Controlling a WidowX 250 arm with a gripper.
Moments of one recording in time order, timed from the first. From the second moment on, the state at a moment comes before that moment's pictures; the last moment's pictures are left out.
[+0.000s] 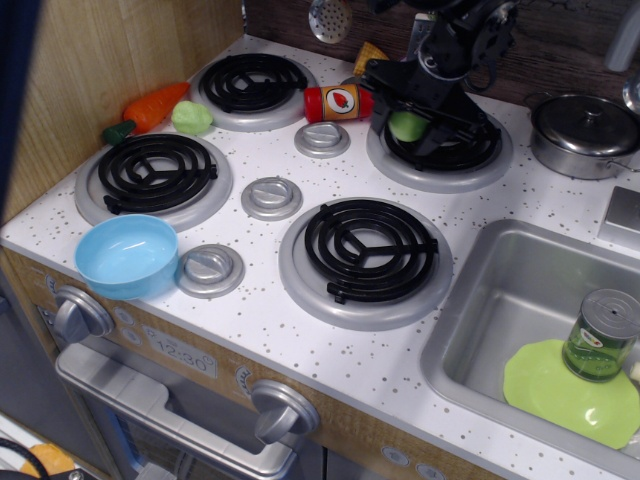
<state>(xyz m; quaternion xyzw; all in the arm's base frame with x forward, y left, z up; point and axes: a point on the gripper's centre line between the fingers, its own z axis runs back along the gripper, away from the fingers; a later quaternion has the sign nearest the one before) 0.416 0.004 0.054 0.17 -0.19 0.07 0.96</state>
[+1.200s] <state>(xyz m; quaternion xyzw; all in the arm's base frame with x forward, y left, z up) 0.241 0.107 0.068 0.22 -0.09 0.23 0.94</state>
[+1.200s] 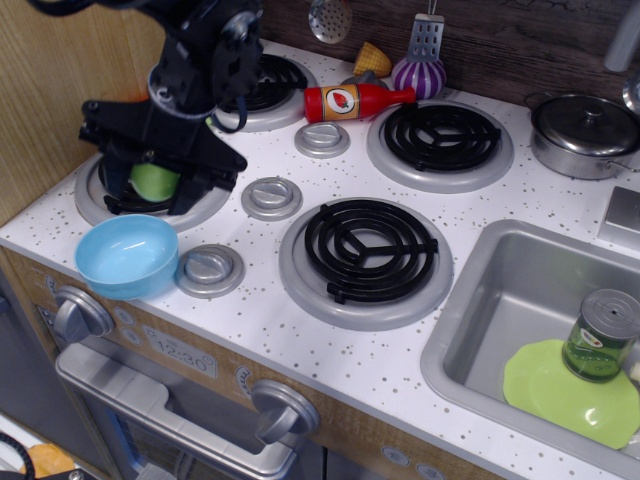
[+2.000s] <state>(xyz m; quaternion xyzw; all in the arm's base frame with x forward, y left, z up) 0.234 0.116 0.063 0.21 -0.08 0.27 0.94</state>
